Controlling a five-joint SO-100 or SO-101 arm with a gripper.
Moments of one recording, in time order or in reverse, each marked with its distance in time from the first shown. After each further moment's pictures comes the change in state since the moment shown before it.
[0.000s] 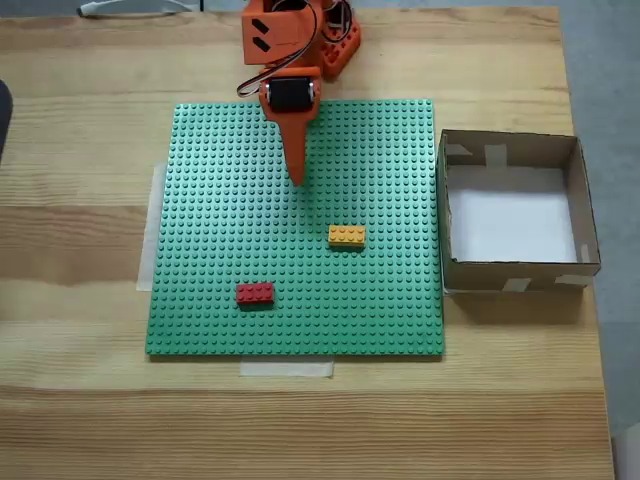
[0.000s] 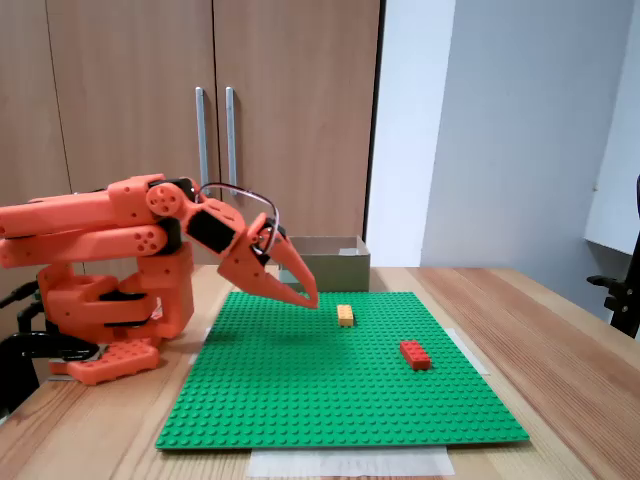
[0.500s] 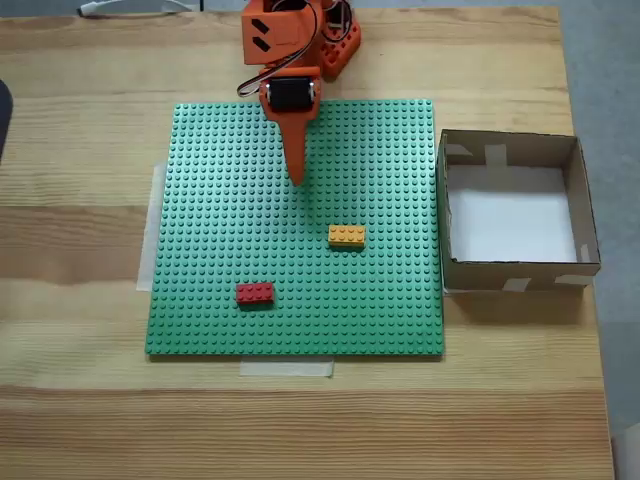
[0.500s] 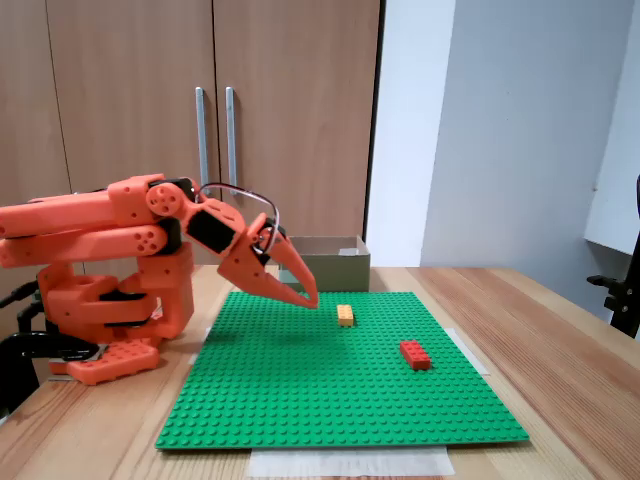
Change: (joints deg) arm 0.0 0.0 0.0 0.0 -0.6
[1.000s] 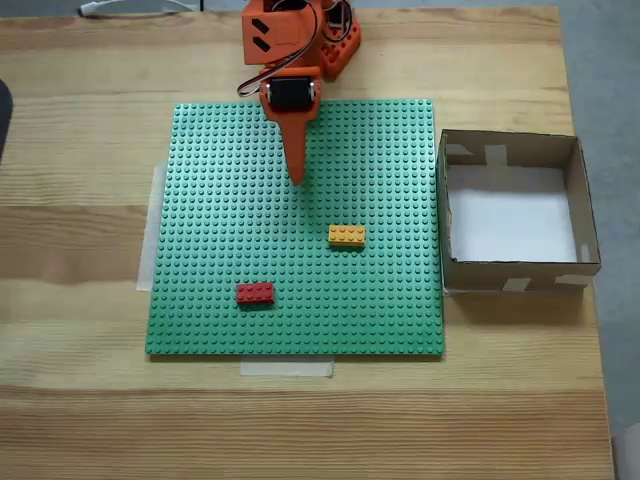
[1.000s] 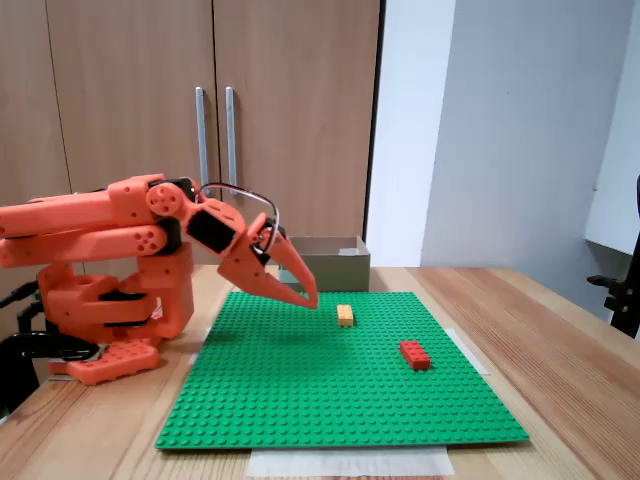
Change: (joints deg) arm -0.4 0.0 0.0 0.0 -0.2
